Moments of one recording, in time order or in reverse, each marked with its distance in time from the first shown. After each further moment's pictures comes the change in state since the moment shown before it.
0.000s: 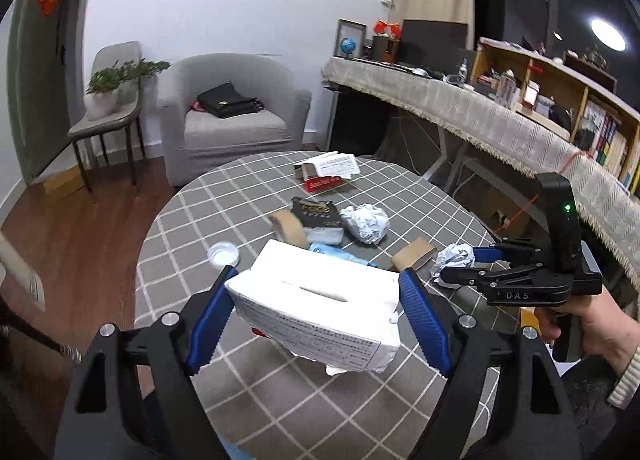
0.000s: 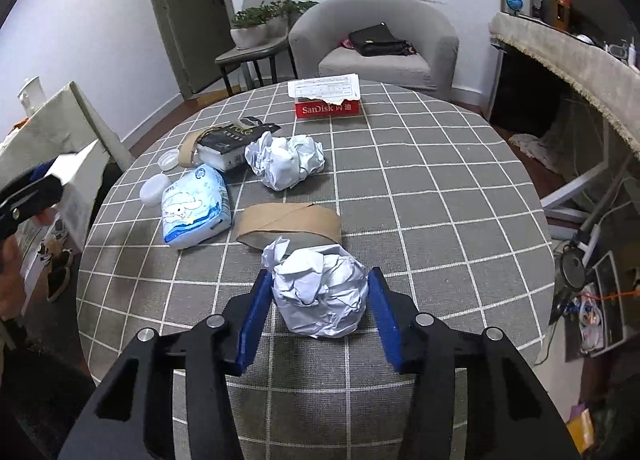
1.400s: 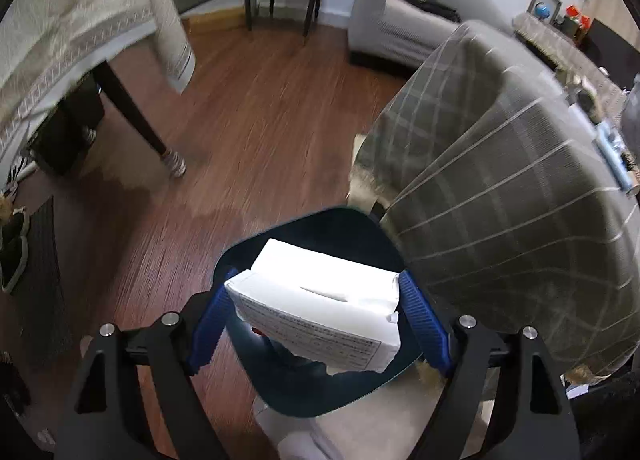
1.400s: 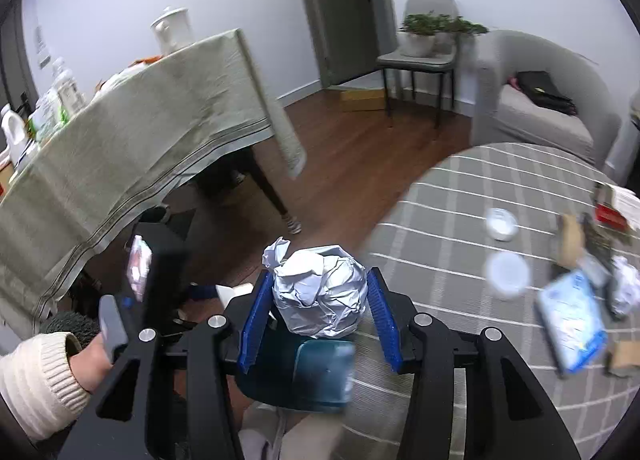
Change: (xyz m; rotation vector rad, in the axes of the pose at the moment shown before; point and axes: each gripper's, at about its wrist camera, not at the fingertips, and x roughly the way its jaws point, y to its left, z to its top) left arm -0.032 0.197 -0.177 -0.442 0.362 0.405; right arm 0.035 0.277 0.036 -0.308 -0.007 0.383
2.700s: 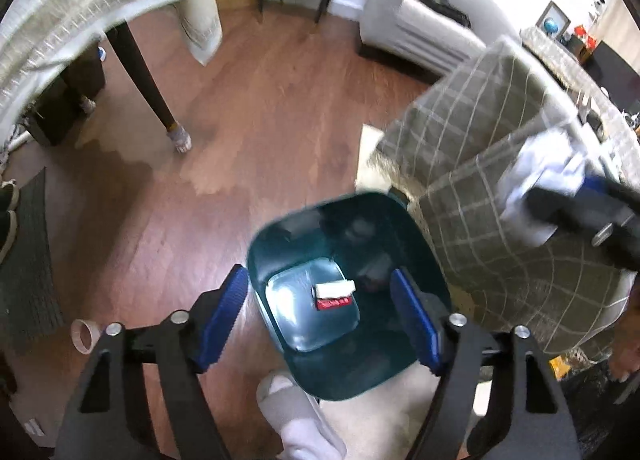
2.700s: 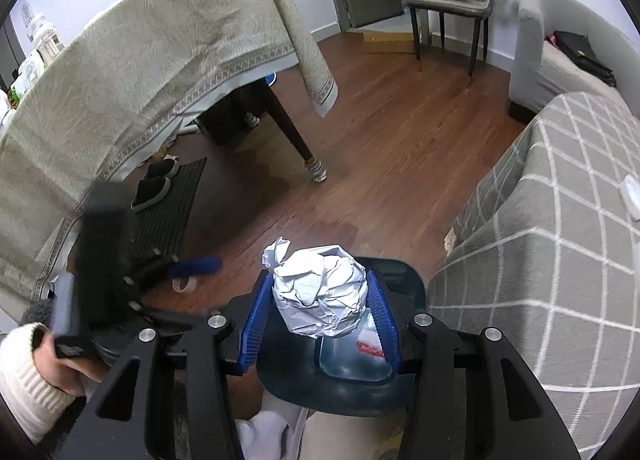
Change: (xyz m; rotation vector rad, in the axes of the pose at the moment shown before) left arm -0.012 0.061 -0.006 -0.065 0.002 -0.058; right arm 0.101 0.035 -0.013 0.010 0.217 0.049
